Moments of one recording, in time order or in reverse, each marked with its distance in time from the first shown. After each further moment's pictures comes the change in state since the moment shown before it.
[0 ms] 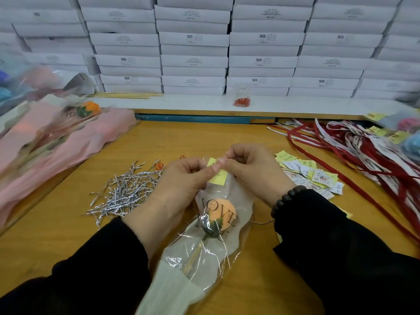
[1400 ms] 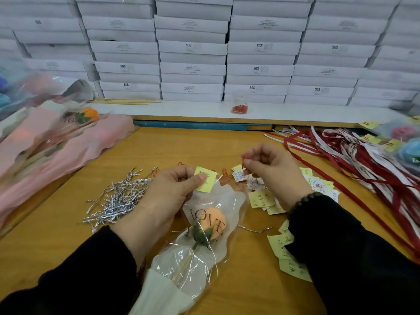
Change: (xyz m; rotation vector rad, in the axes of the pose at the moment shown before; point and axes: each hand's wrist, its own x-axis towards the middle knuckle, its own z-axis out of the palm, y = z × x) left_hand 0.001 0.002 -0.013 0.039 0.032 -0.037; right_hand 0.004 0.019 -0.032 0.144 0.159 0.063
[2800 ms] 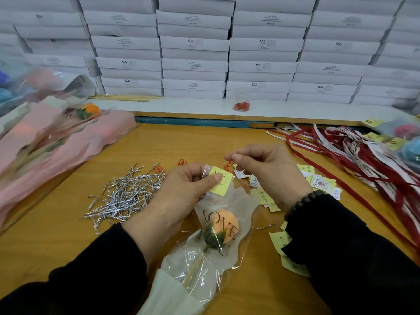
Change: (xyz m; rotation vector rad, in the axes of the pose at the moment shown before) left_hand -0.007 0.000 0.013 -0.014 -0.110 0.050; right_hand -0.013 -0.019 0.013 0.011 -0.086 -0.035
